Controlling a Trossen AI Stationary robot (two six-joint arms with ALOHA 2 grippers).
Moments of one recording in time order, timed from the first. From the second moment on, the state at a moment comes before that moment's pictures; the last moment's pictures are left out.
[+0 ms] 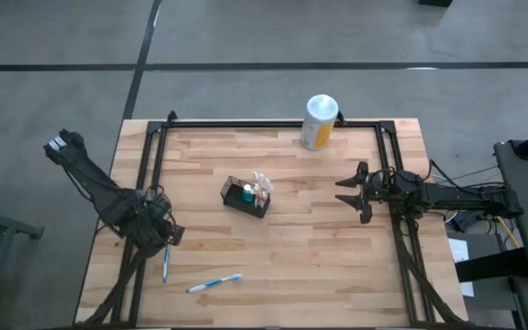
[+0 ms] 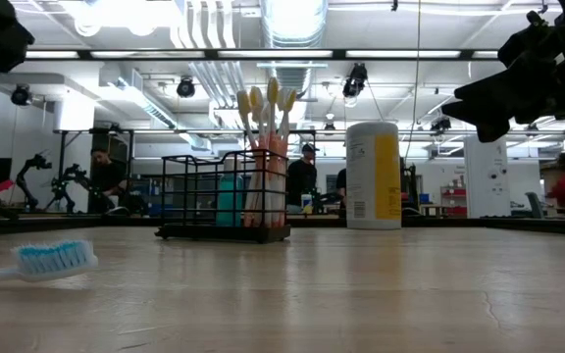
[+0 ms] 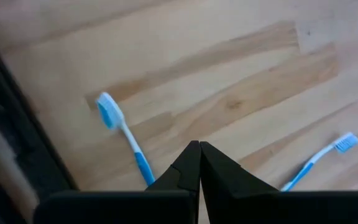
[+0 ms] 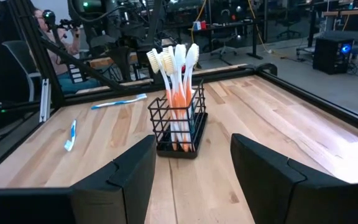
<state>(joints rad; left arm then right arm) -0.78 0.93 0.77 -1.16 -0.23 -1.99 -0.11 0.25 0.01 0.19 -0.02 0.16</state>
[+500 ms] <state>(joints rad) -0.87 0.95 0.55 -0.86 -0.22 -2.20 -0.11 0.25 0.01 0.19 -0.02 0.16</state>
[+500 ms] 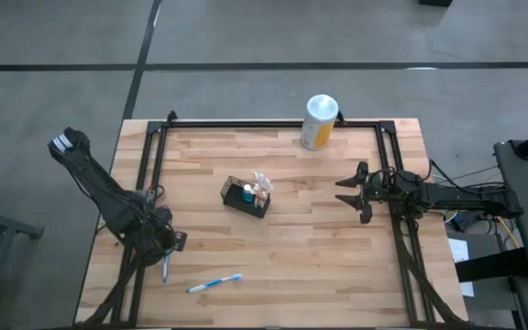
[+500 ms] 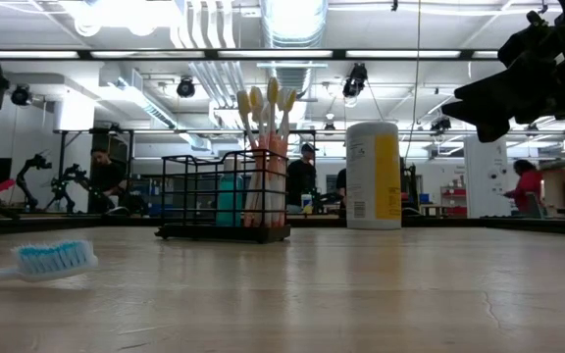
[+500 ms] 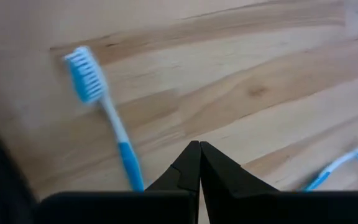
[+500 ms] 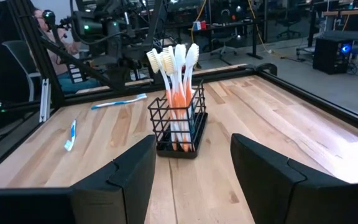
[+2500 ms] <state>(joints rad) -0.86 1.02 0.48 -0.86 -0.16 -2.34 -0.11 0.25 0.01 0.19 -0.02 0.16</state>
